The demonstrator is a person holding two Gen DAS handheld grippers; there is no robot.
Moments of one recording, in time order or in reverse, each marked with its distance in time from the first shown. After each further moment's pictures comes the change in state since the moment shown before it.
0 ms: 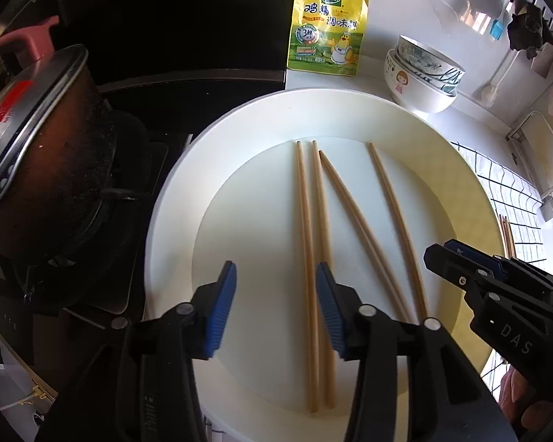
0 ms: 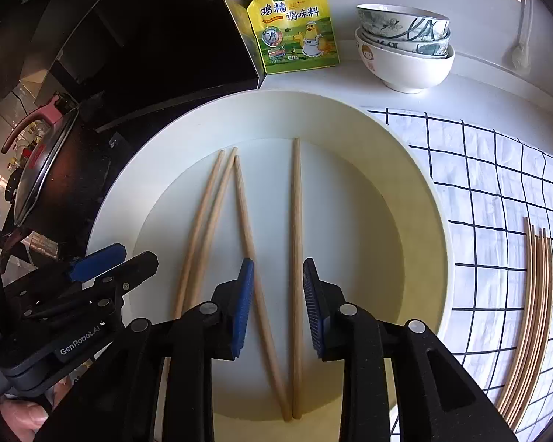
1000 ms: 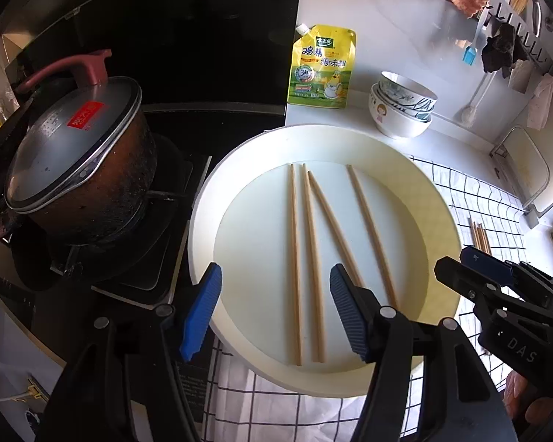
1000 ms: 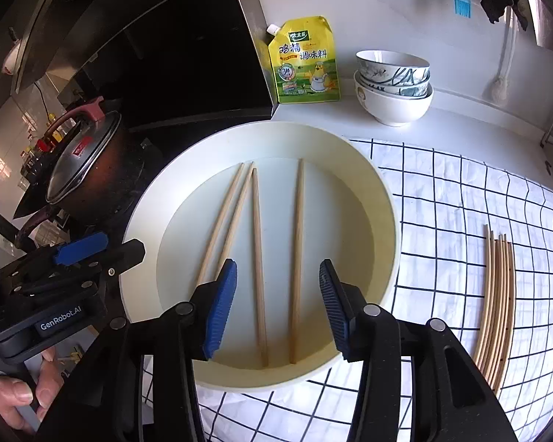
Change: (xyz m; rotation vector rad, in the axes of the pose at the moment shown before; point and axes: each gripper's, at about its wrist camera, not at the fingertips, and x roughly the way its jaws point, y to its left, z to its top) left arm -0.071 -0.001 -0.022 -0.016 -0.107 0.003; right arm -0.073 0.010 -0.027 -0.070 -0.096 -0.015
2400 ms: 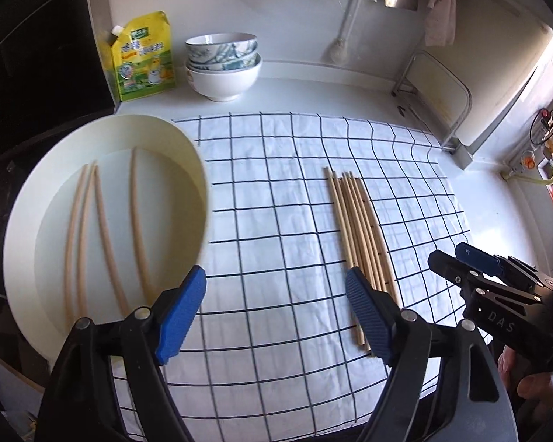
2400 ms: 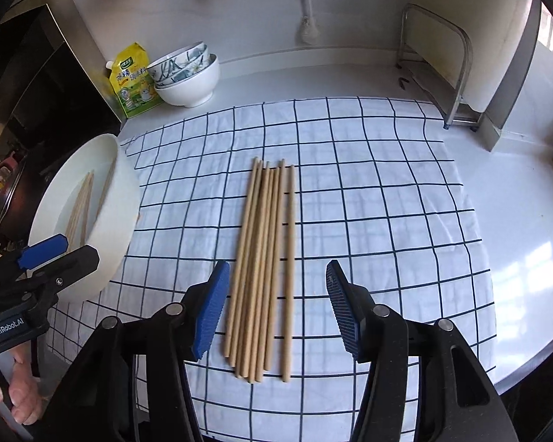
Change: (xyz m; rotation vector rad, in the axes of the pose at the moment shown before) left arm 0.015 -0.235 -0.042 0.195 0.072 -0.181; right arm -0.080 -0.236 -0.091 0.229 0.013 -0.192
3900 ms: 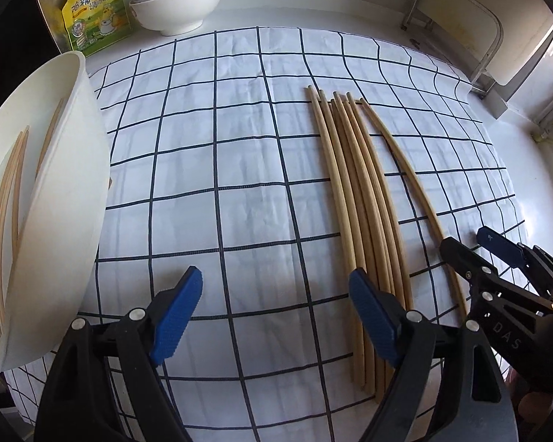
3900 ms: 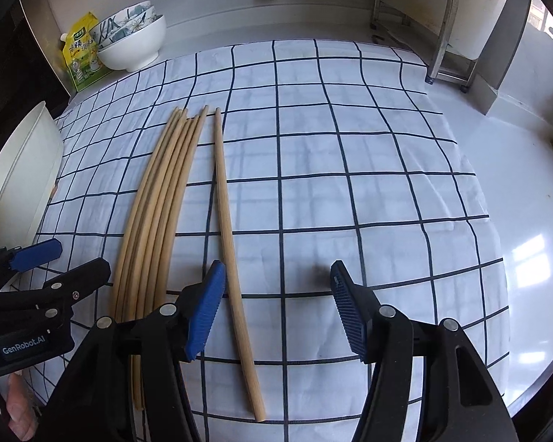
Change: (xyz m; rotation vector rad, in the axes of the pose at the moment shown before) left arm 0.112 -0.044 -0.017 0.030 0.146 0.063; right arm 0.073 -0.054 -0.024 -0.003 0.033 -0.106
